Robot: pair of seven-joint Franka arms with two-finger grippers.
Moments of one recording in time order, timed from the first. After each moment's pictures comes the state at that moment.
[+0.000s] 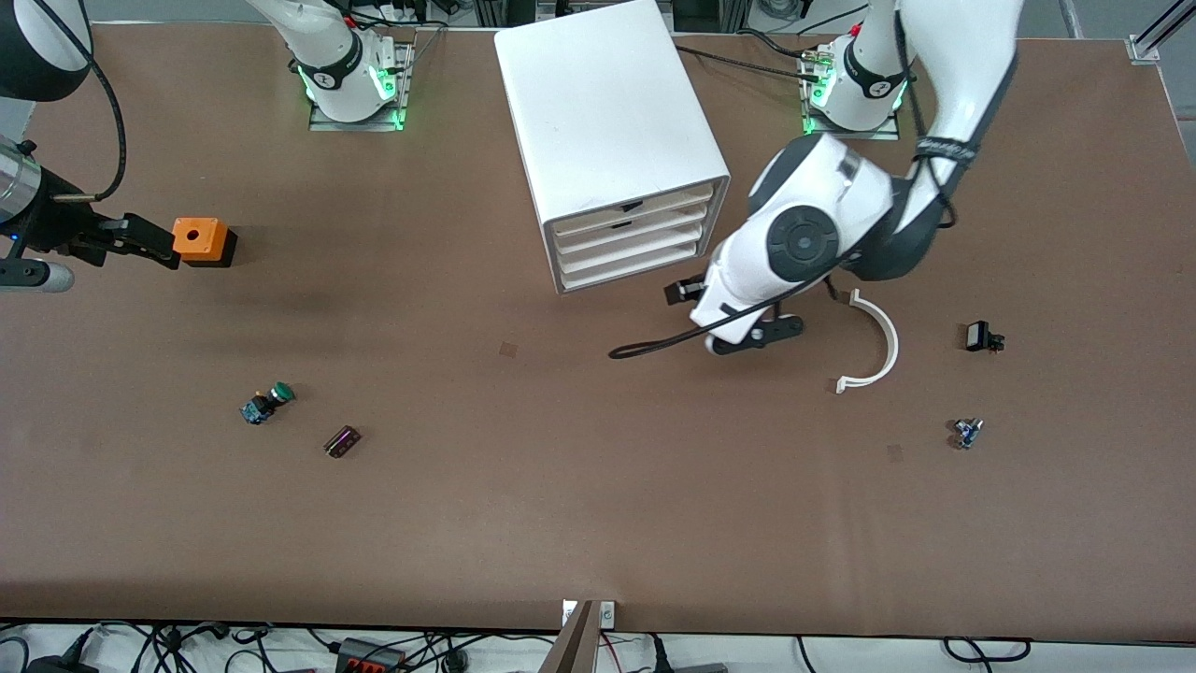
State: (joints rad) left arm -0.13 0.46 -0.43 -1.52 0.00 1.75 -0.84; right arm -0.03 0.02 -0.01 -1.74 -0.01 1.73 -0.02
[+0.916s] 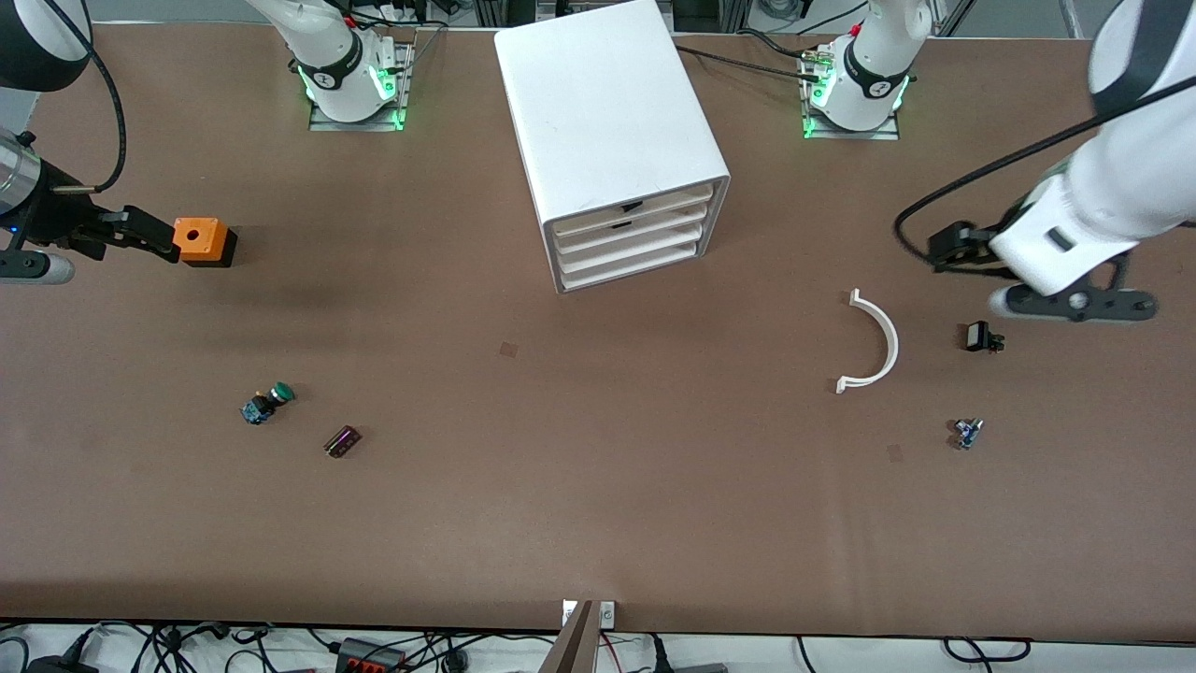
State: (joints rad) left arm 0.15 0.21 -0.33 -1.37 0.11 1.41 -0.08; right arm -0.03 0.00 -0.01 -1.76 -0.01 1.73 -0.02
